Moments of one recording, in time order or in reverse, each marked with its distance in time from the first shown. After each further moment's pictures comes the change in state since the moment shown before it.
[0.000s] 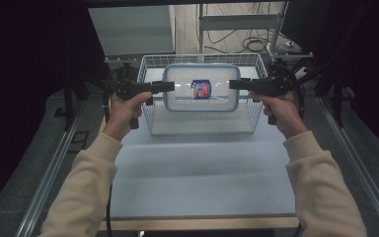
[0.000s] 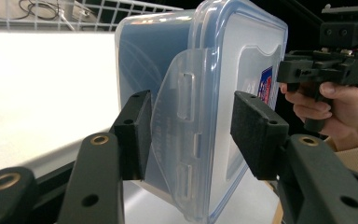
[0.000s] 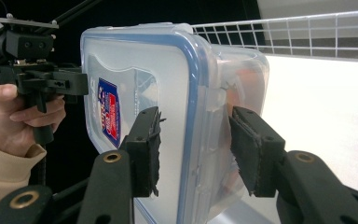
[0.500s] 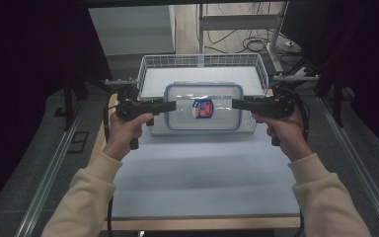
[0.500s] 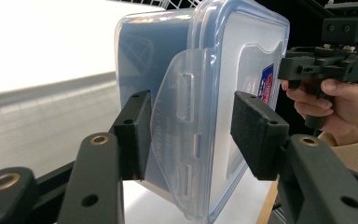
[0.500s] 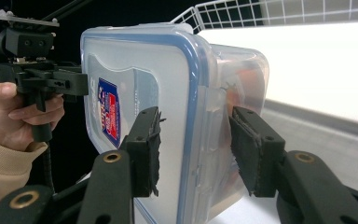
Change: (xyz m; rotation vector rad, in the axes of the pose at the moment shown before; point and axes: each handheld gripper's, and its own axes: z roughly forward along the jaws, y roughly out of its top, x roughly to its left) left arm -0.025 -0.043 -0.010 0.020 -0.002 0.011; right arm 0.021 -0.045 -0.020 -0.009 -0.005 -0.011
